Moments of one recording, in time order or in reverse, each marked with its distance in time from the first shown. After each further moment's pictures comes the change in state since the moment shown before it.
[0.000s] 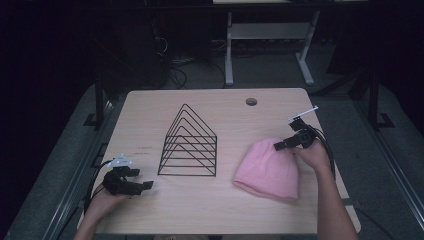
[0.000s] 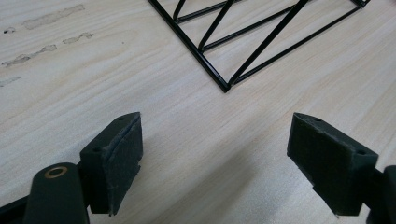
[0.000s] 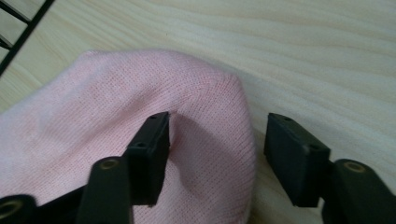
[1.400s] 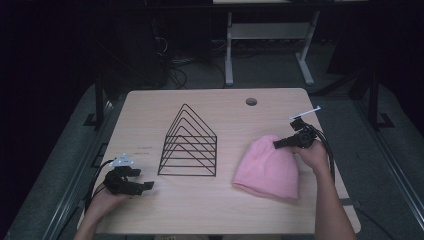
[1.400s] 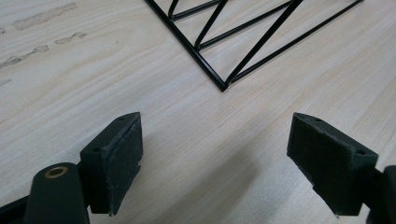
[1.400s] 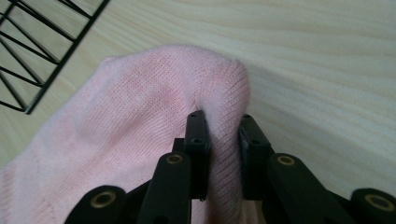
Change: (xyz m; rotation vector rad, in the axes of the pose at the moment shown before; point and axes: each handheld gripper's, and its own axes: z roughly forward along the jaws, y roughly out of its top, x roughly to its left) left arm -0.001 0.002 0.002 0.023 -0.005 0.027; right arm 0.006 -0.002 -0.007 -0.062 0.105 0.018
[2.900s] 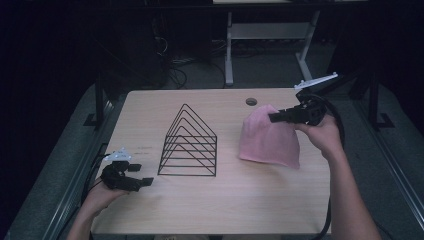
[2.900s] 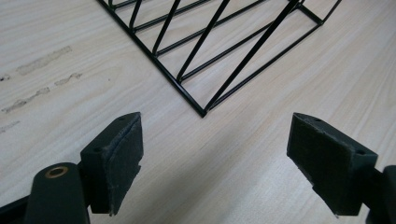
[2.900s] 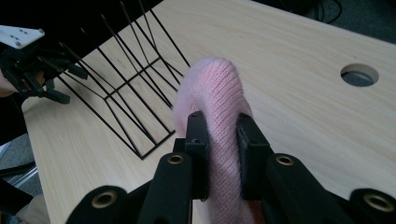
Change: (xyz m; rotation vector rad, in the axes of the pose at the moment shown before) left arm -0.002 0.021 -0.017 -0.020 -0.064 0.035; right arm 0.090 0.056 -0.101 -0.207 0.081 -0.242
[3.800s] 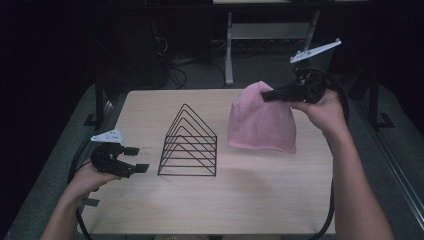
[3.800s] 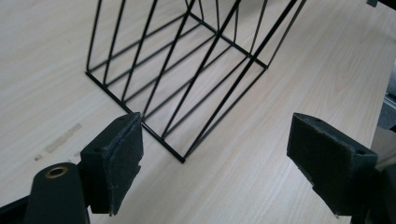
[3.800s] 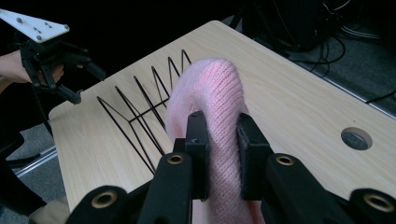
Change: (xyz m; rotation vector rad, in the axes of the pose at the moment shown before) left arm -0.006 0.060 -0.048 -0.034 -0.086 0.106; right arm 0.048 0.066 -0.032 -0.039 0.017 -0.137
